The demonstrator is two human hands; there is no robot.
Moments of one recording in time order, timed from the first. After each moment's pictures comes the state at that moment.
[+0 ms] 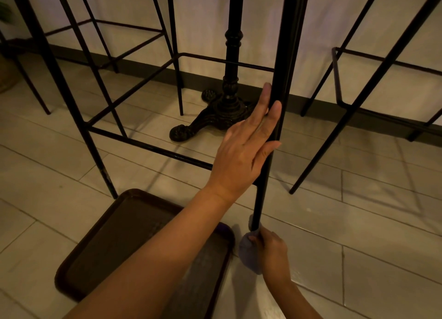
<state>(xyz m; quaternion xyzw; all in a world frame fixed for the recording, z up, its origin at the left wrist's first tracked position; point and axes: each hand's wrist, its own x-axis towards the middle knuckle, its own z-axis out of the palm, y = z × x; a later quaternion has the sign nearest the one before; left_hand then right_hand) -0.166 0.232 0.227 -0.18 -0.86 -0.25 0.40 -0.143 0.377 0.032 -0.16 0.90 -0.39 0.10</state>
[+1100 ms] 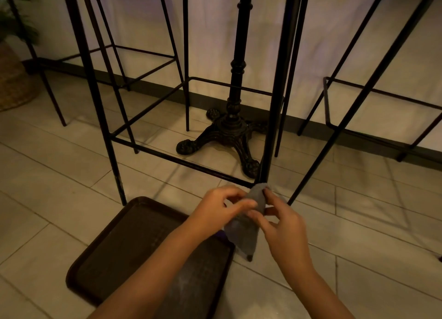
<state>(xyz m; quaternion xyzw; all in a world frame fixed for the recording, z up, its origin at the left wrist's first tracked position) -0.082 0.220 0.203 0.00 -0.83 -0.54 0.08 -0.110 0.371 0.205 -0.22 0.85 -0.48 -0.02</state>
